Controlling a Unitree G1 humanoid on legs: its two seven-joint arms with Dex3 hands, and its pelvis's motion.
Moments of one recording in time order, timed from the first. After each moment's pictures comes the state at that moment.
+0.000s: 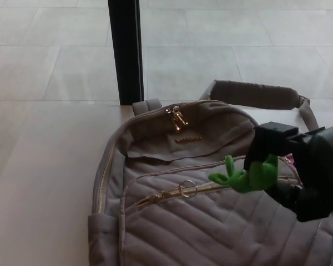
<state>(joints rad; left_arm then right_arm) 0.18 0.64 0.05 1.27 0.11 -0.38 -0.12 -0.10 -0.50 0.04 -0.50 -0.66 -0.12 0.17</state>
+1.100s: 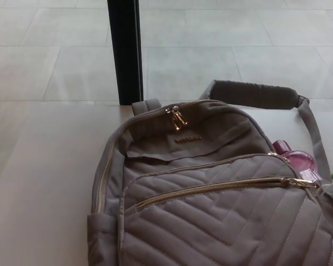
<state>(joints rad) 0.20 0.64 0.07 1.28 0.11 -0.38 -0.12 -0.01 -0.95 -0.21 0.25 -0.67 -0.36 -0.09</state>
